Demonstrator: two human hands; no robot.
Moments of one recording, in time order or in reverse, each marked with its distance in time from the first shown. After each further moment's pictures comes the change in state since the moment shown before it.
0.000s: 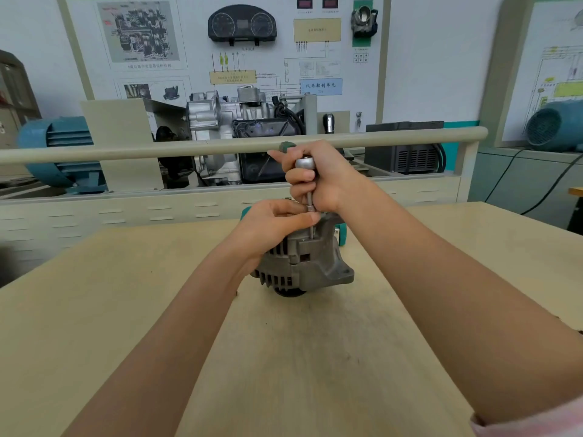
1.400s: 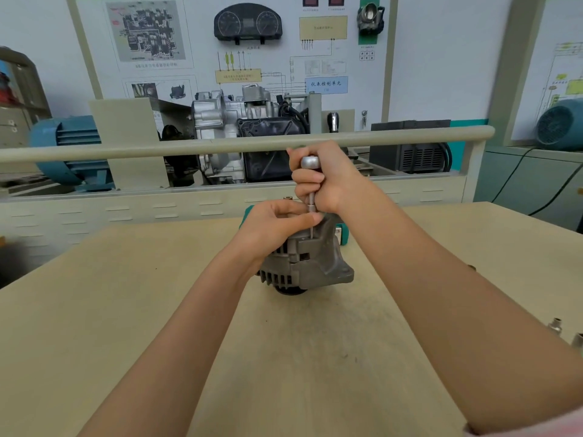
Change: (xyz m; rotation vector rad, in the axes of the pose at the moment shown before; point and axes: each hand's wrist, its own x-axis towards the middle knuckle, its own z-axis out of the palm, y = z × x) left_hand -0.001 -0.004 0.005 -0.041 0.061 0.014; right_hand -0.003 0.001 -0.003 0.047 0.063 -0.042
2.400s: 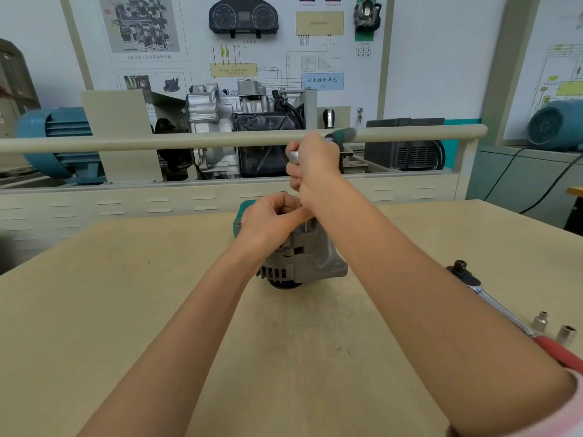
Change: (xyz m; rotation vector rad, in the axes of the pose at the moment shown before) left_hand -0.009 0.004 0.014 0.119 0.125 0.034; right_hand 0.006 0.010 0.019 -0.122 0.393 -0.232
